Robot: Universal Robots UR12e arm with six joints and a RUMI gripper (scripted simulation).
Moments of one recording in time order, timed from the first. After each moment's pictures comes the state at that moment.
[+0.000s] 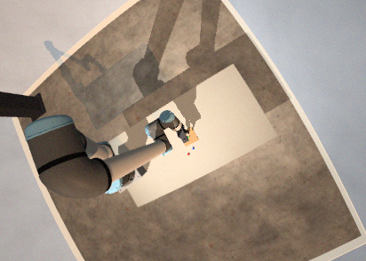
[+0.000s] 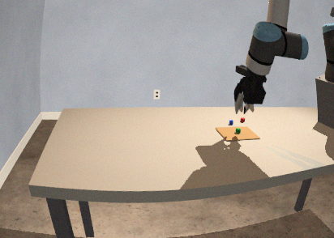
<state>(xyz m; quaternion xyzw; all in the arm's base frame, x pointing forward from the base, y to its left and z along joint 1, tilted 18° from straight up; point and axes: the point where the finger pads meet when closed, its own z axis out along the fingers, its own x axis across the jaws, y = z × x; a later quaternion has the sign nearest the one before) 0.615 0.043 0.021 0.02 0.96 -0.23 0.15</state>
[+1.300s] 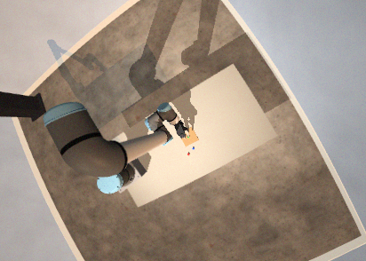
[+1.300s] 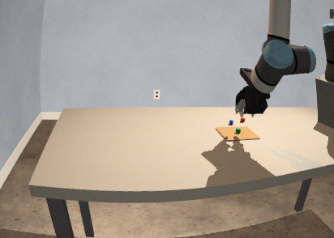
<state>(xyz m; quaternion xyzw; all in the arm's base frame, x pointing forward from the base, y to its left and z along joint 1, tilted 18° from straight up) 0.615 0.046 0.020 0.04 0.92 -0.35 0.15</state>
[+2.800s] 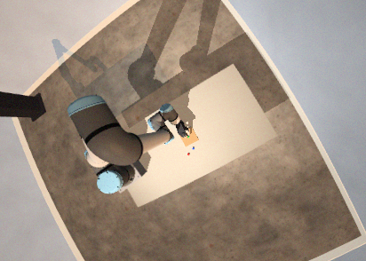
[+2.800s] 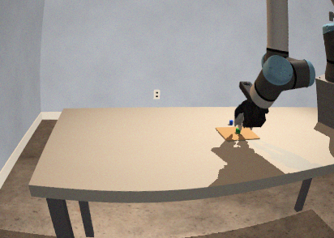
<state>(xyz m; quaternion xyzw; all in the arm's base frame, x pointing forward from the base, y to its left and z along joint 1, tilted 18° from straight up) 0.629 0.049 -0.026 0.04 0.92 -0.35 0.15</state>
